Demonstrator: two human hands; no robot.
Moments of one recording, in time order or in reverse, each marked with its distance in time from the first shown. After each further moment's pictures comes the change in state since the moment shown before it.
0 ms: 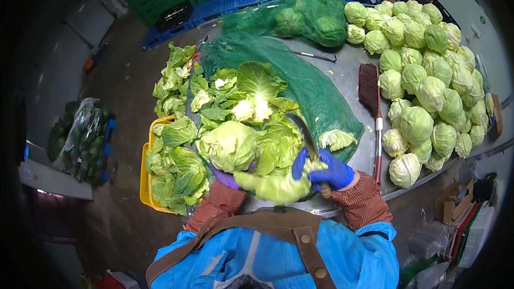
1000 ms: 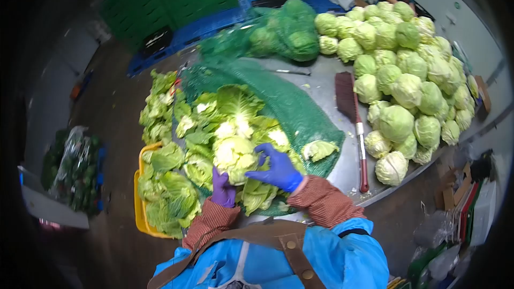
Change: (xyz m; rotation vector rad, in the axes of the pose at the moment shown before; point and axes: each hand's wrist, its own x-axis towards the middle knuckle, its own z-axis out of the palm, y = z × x) left_hand 0.018 -0.039 0.051 0.772 0.179 0.237; right_hand 0.064 0.046 0.019 -0.864 0.534 -0.213
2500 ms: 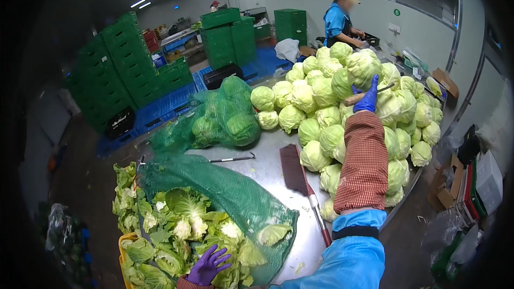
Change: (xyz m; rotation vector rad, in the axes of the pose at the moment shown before) left_hand 0.042 -0.029 0.042 0.099 -0.390 -0.544; right_hand 0.134 0.113 -0.540 1.007 1.381 -0.267
